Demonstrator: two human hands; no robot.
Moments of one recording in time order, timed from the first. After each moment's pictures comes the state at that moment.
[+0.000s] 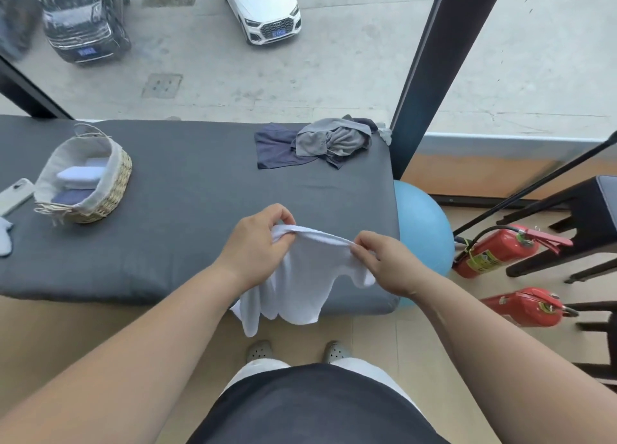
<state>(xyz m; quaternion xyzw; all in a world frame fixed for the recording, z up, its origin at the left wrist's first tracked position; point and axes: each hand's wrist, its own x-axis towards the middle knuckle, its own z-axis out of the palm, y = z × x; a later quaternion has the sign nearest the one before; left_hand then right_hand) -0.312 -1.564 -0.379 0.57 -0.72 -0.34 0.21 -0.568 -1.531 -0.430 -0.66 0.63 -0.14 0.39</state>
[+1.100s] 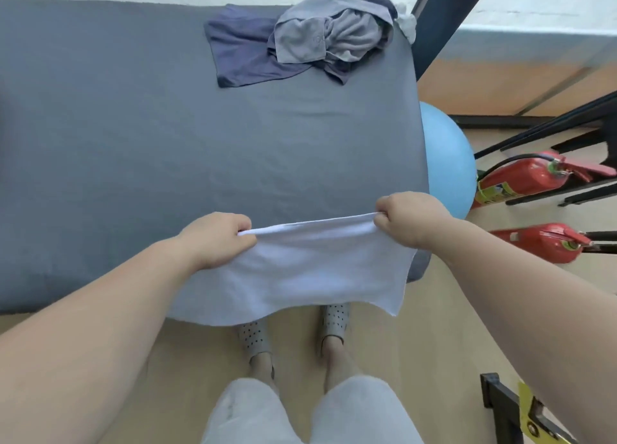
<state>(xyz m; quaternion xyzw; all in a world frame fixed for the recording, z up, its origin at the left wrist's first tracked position) -0.219 -1.671 -0.607 0.55 -0.72 -0.39 -0.19 -0.555 -1.626 -0.596 -0.66 0.66 0.21 0.27</state>
